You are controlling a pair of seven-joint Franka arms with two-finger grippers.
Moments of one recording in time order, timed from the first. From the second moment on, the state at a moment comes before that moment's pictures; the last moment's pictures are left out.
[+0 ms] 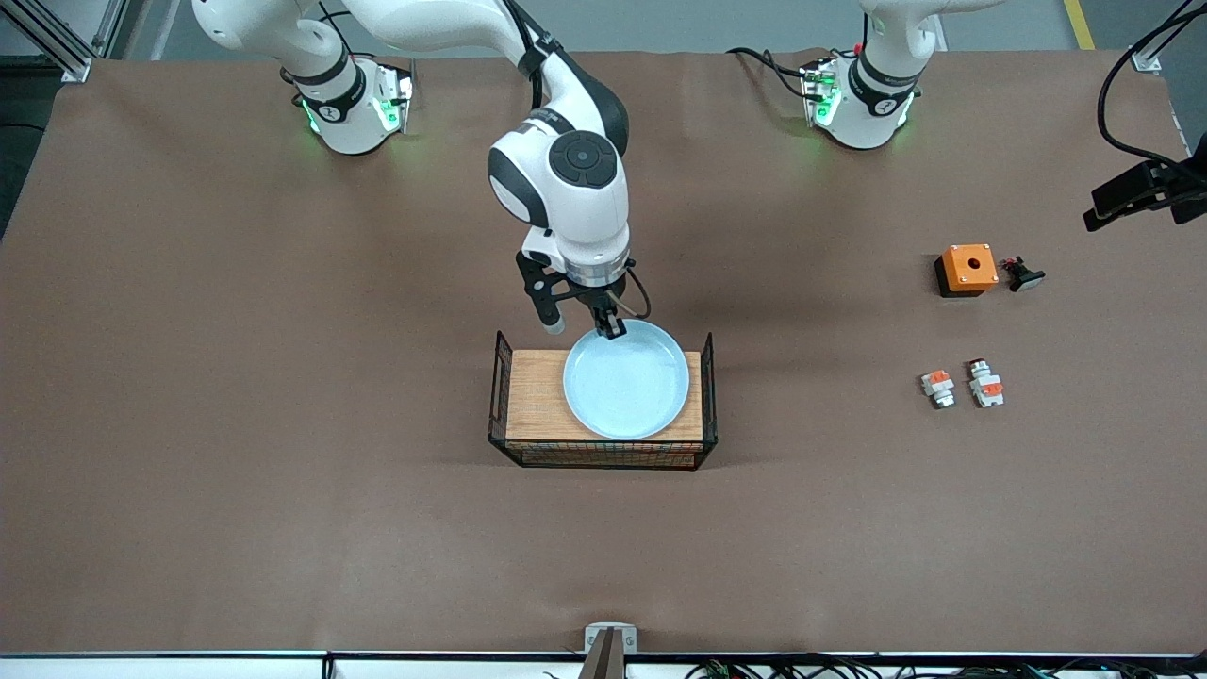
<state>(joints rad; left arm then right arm) 0.07 -0.03 -0.03 -1.55 0.01 1.45 -0.01 0.92 0.59 -0.16 -1.44 0.02 2.16 1.95</state>
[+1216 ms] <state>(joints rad) 0.06 -0.02 -0.04 -1.57 0.01 1.45 0.00 0.89 0.34 -0.17 -1.40 0.02 1.67 1.62</state>
